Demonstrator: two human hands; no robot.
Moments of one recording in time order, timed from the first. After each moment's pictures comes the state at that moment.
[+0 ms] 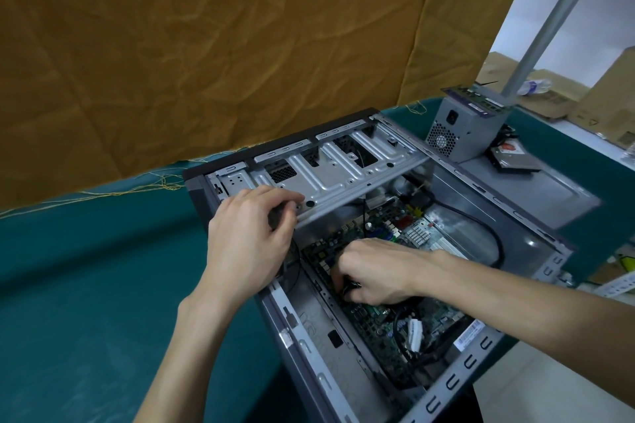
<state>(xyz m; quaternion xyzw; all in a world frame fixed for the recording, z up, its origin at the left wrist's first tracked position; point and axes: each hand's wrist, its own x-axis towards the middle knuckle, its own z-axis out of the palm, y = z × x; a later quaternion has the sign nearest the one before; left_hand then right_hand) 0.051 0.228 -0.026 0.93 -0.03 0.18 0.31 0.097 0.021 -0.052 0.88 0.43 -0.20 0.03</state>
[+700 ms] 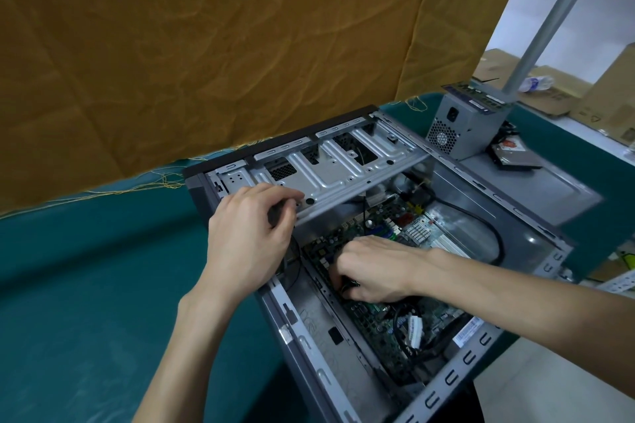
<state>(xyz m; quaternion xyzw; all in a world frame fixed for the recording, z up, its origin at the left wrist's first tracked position) 0.051 0.229 -0.027 0.93 -0.02 0.18 0.31 0.092 0.024 -0.047 0.87 0.45 -0.17 0.08</state>
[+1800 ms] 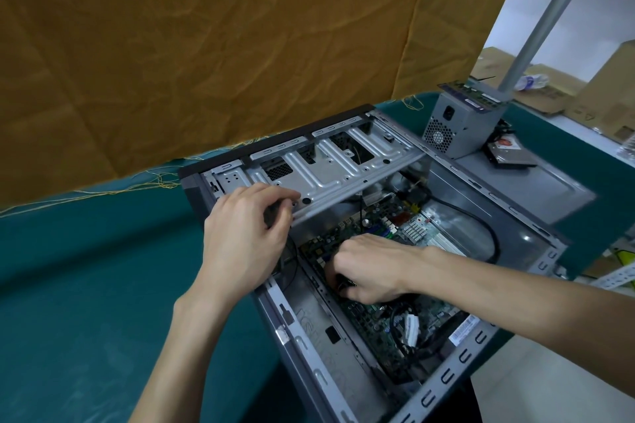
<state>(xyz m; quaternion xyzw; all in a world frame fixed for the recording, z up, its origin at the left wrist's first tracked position) 0.051 0.229 -0.027 0.94 -0.02 0.18 0.30 0.092 0.026 -0.046 0.87 0.45 -0.19 0.07</state>
